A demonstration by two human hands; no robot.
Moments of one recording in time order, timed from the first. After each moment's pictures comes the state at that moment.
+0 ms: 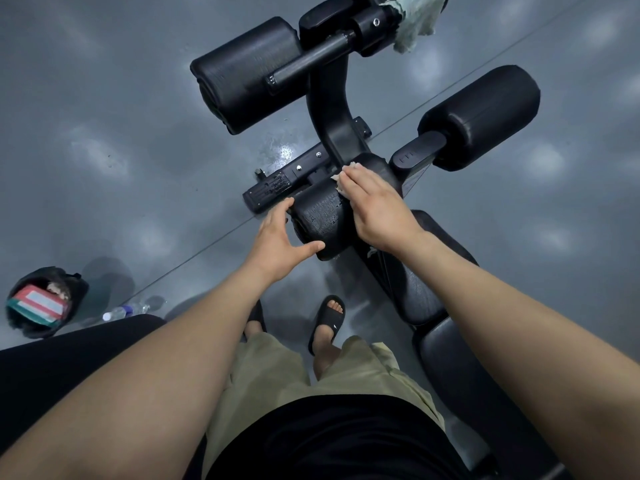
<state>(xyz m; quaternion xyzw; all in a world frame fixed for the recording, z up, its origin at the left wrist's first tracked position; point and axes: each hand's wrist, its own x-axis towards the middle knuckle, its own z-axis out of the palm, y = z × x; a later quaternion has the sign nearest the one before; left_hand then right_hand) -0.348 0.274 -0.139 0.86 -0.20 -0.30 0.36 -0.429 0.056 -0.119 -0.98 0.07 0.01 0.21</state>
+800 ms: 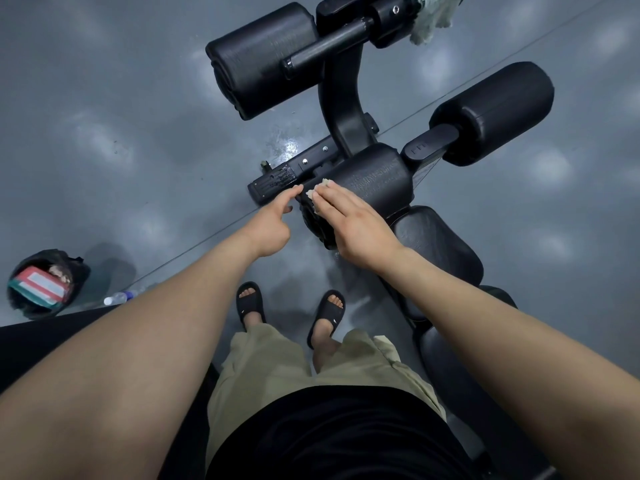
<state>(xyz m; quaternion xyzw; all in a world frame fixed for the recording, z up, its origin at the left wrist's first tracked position) -0.317 0.291 -0.130 0.81 -0.19 -0.43 0.35 -0.442 0.119 -0.119 -0.98 -0.03 0.02 0.20</state>
